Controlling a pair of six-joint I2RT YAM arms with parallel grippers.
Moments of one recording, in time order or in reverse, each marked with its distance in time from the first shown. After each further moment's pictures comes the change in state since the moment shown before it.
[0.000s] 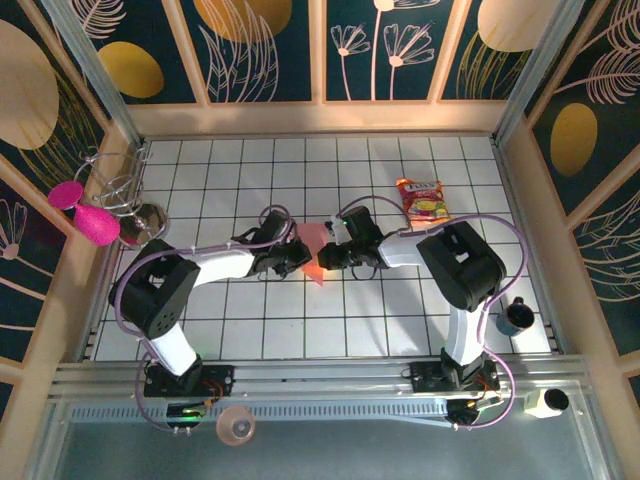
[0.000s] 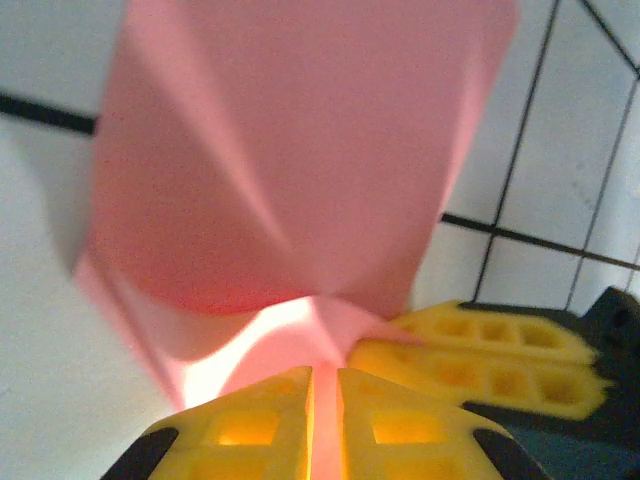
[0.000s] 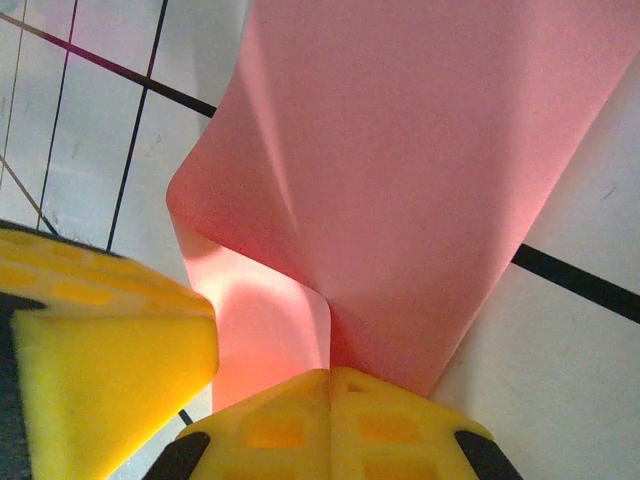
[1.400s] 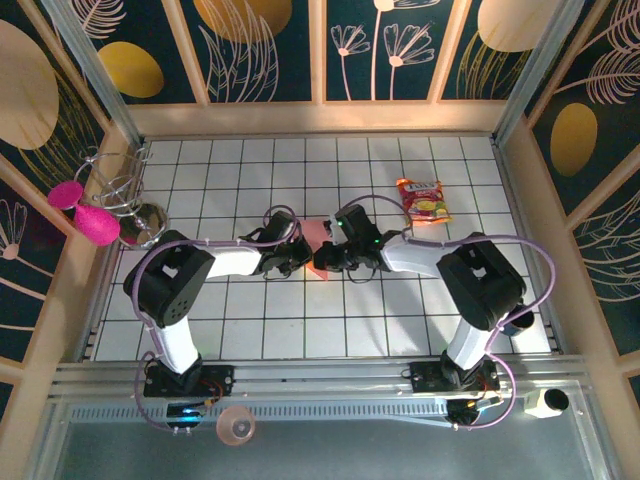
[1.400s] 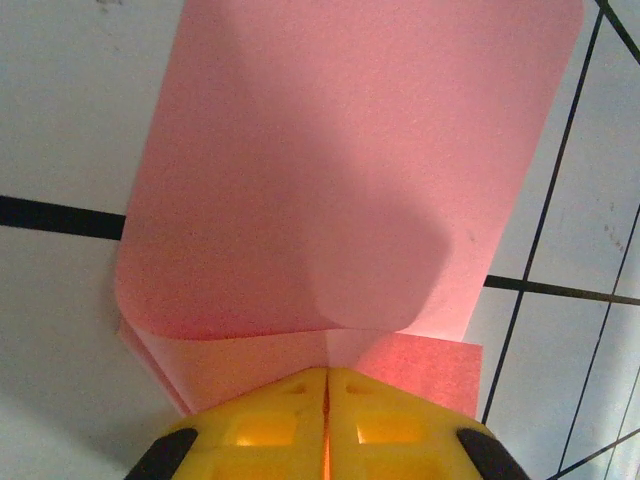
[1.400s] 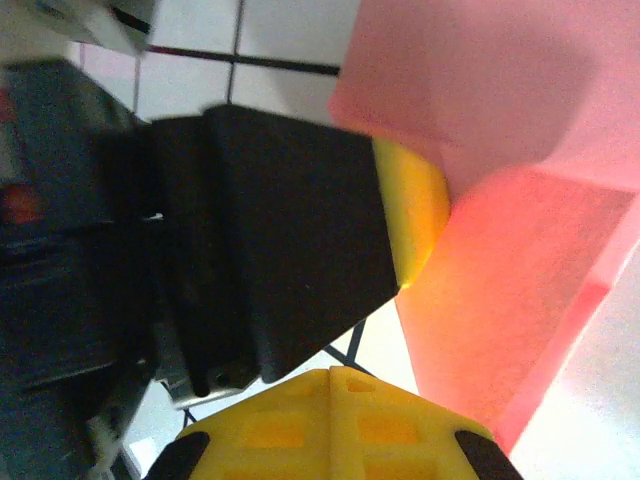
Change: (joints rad) left arm 0.000 0.097 0.013 0.087 -0.025 -0.016; right arm 0.074 -0.150 0.021 -0.183 0.037 0.206
